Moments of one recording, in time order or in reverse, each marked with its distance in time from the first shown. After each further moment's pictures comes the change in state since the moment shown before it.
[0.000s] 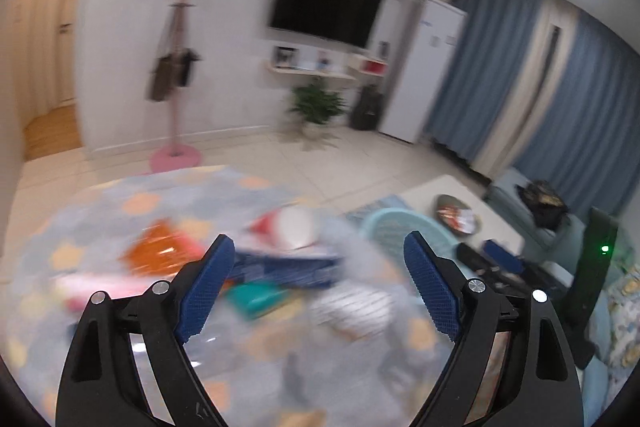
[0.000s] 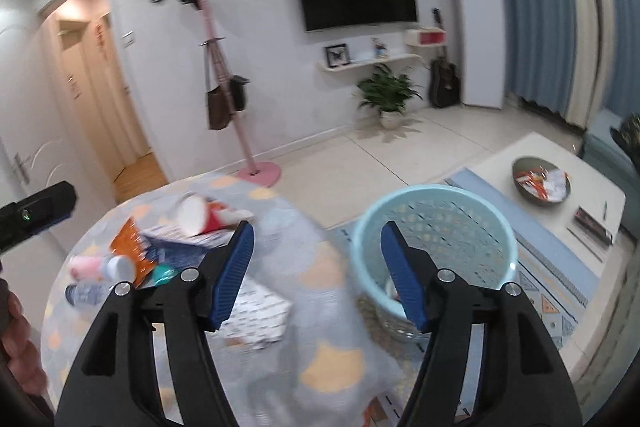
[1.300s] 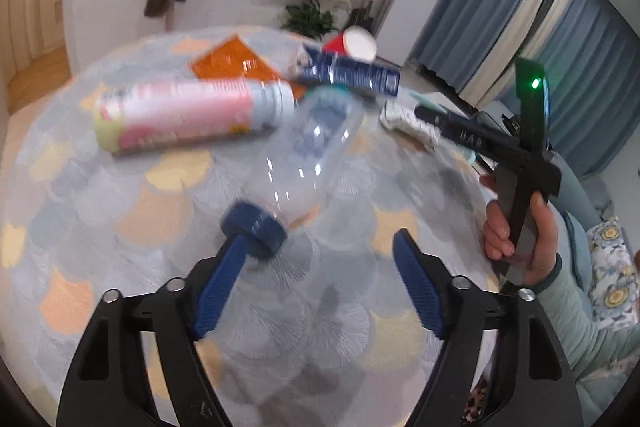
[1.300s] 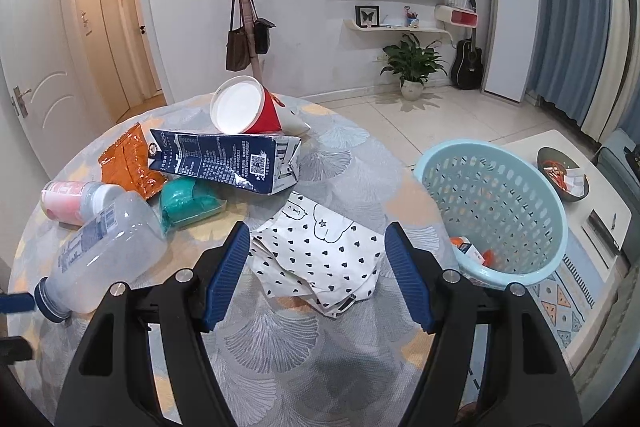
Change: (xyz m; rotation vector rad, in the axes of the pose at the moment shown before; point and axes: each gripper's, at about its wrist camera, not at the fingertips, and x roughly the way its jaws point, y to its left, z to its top) left arm -0.040 0.091 -0.119 0.031 0.264 -0.099; right arm 0.064 0.059 -0.058 -0.091 0.149 -0.001
